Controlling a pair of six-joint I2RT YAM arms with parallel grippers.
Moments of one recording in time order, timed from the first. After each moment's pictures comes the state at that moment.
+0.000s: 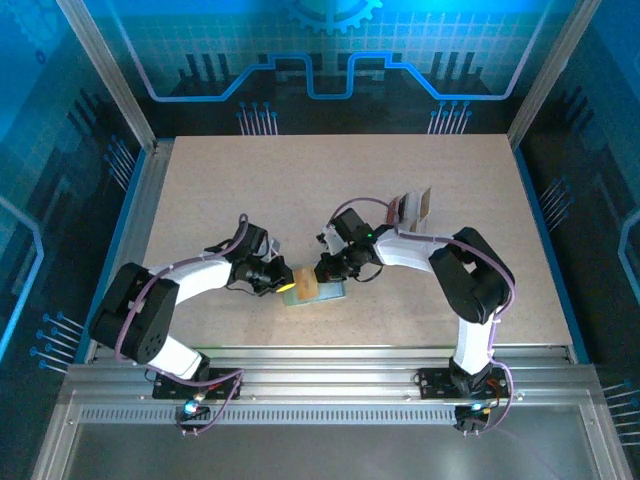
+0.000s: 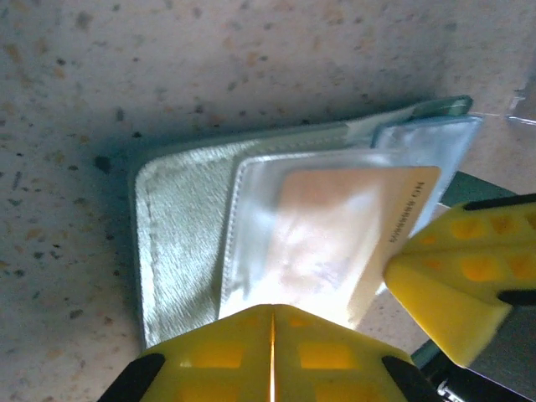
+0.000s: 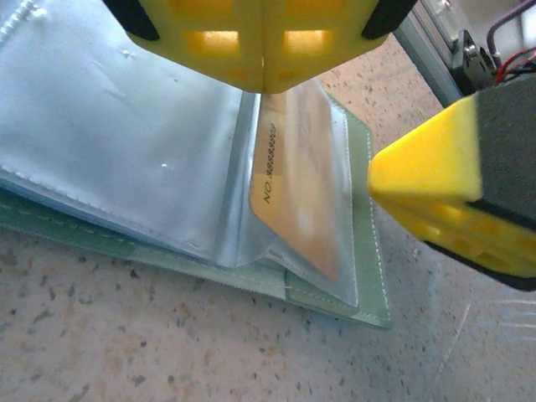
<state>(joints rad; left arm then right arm) -0.36 1.52 0.67 -0.26 0.55 -0.79 0.68 1.87 1.10 -0.35 -0.56 0.48</state>
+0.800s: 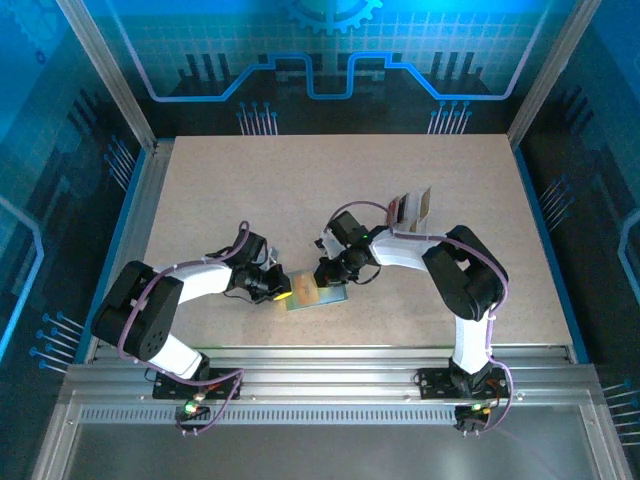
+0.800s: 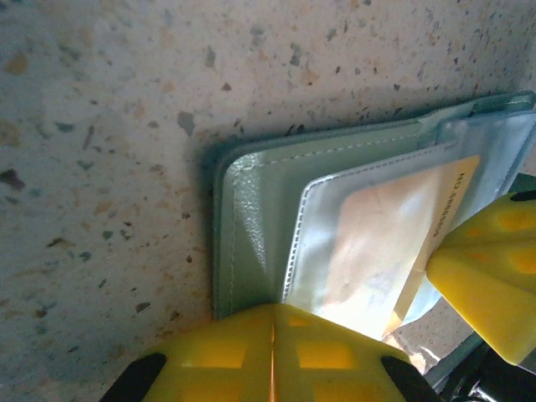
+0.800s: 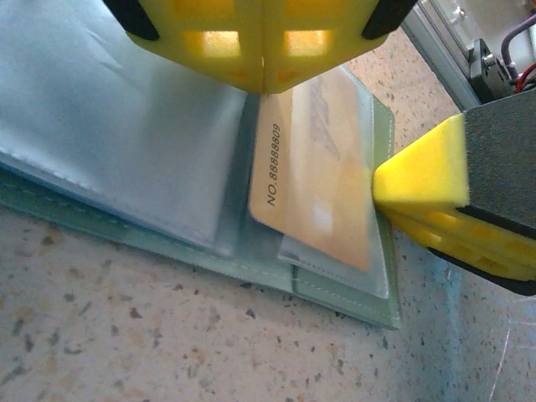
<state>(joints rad) -0.36 1.53 0.60 -0.21 0.54 -0.76 0.69 1.90 1.12 -0.38 -0.56 0.46</state>
